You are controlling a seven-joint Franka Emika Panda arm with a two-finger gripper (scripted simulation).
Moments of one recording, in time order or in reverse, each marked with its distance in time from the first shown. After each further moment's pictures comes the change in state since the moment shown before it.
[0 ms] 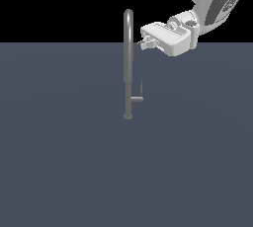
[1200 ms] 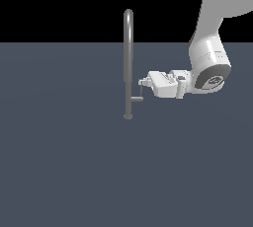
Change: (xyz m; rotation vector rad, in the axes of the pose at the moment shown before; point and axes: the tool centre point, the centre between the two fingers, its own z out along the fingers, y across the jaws) arm 0.129 0.012 0.033 0.325 -0.296 0.325
